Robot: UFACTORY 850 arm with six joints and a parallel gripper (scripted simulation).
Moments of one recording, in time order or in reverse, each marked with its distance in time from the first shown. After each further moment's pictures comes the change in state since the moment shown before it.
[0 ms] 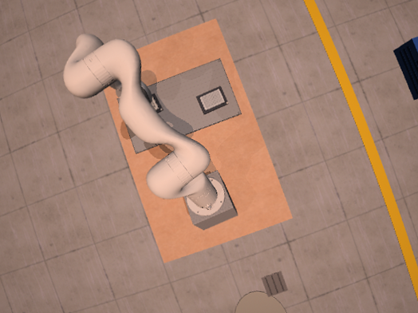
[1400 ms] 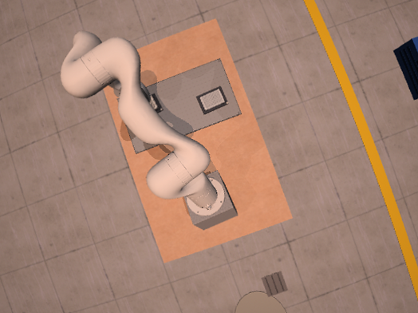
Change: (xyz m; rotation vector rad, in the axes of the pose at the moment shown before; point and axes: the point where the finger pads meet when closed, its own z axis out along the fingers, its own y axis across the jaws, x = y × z) arm 0.000 0.000 -0.020 0.000 0.000 0.000
